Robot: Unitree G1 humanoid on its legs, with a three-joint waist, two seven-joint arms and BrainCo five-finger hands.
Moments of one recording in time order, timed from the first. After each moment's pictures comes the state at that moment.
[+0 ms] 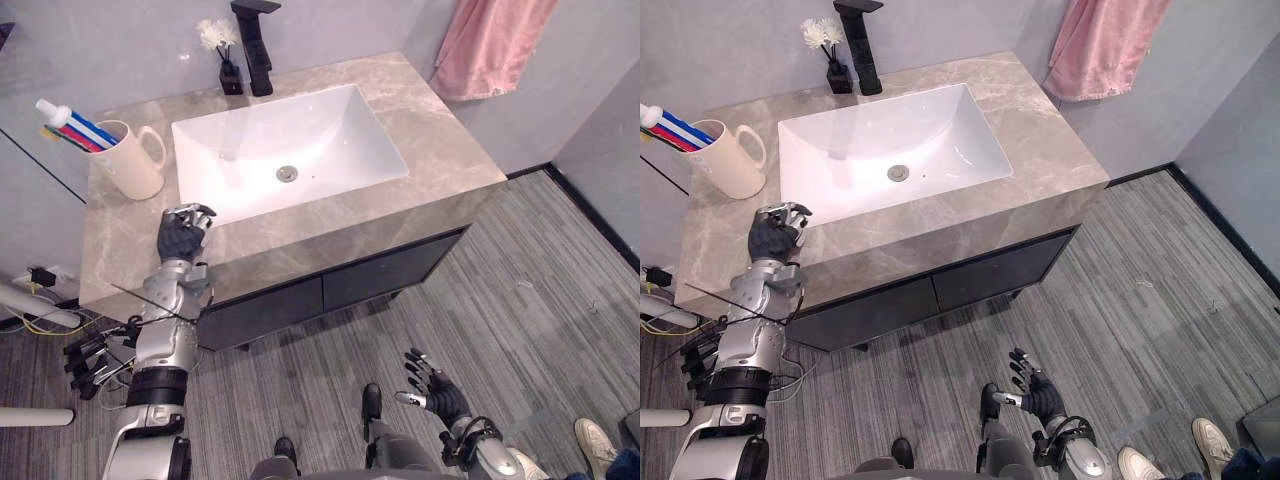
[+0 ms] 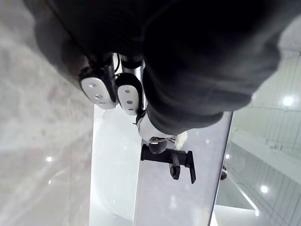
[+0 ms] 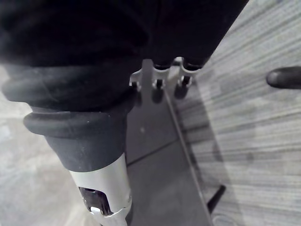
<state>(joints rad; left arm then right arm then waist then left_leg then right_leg) -0.34 0.35 0.16 0.32 -0.47 -0.13 0.02 0.40 -0.16 0.06 0.14 0.25 -0.05 0.26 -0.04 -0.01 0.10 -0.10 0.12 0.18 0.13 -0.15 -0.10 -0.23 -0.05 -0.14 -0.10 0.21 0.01</state>
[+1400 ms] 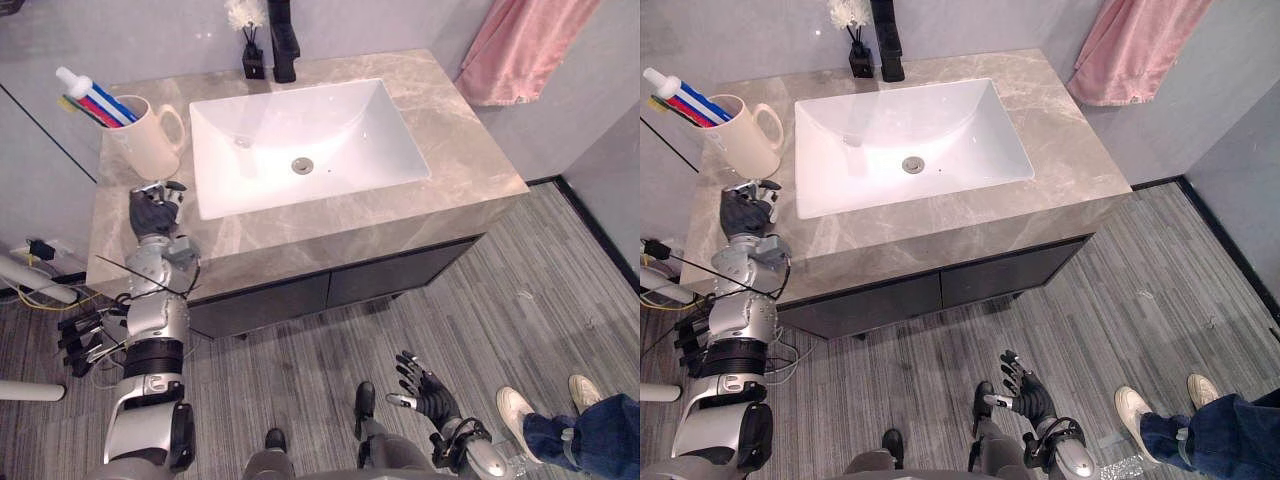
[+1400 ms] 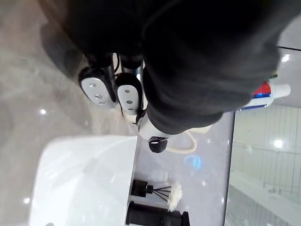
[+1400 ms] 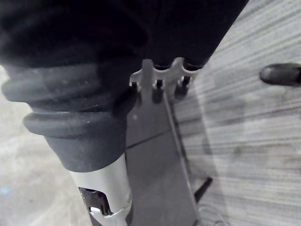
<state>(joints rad) -0.48 0.36 0.24 0.41 -0.40 -0.12 0.13 0.40 -0.12 0.09 0.18 0.24 -0.05 0.26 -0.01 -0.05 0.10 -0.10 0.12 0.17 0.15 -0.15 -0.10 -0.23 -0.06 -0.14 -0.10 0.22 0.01</state>
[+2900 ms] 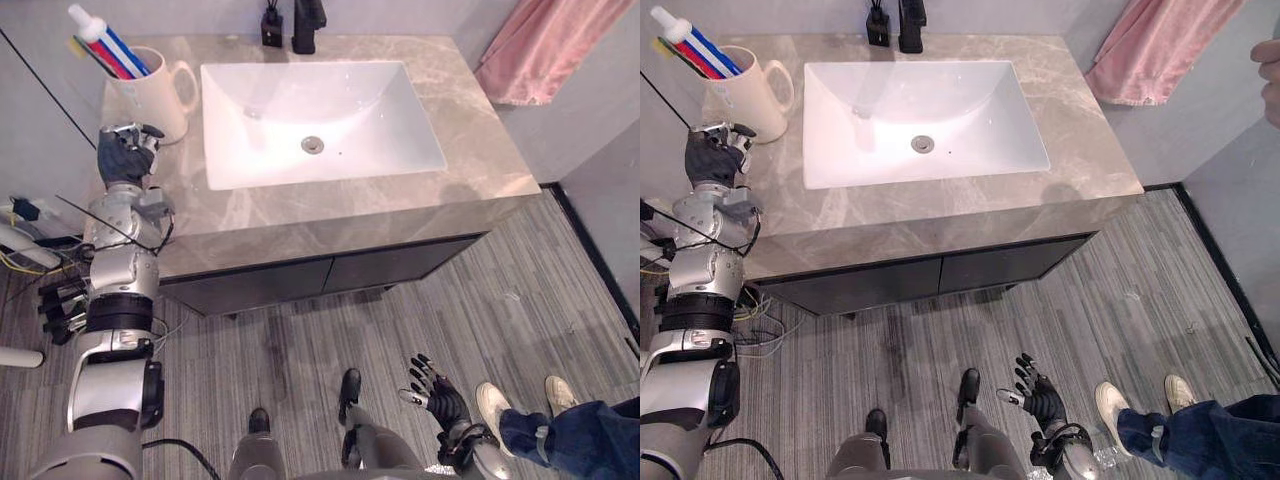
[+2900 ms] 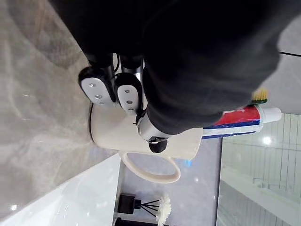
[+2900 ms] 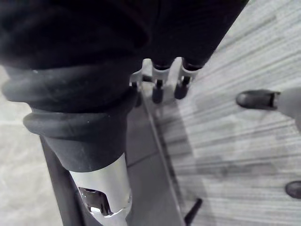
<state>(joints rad) -0.71 0.58 0.17 0.55 -0.47 -0.11 0.09 0.37 -0.11 0.05 0.23 0.30 -0.06 0.22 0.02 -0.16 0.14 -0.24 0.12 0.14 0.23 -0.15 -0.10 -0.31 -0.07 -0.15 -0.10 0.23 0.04</state>
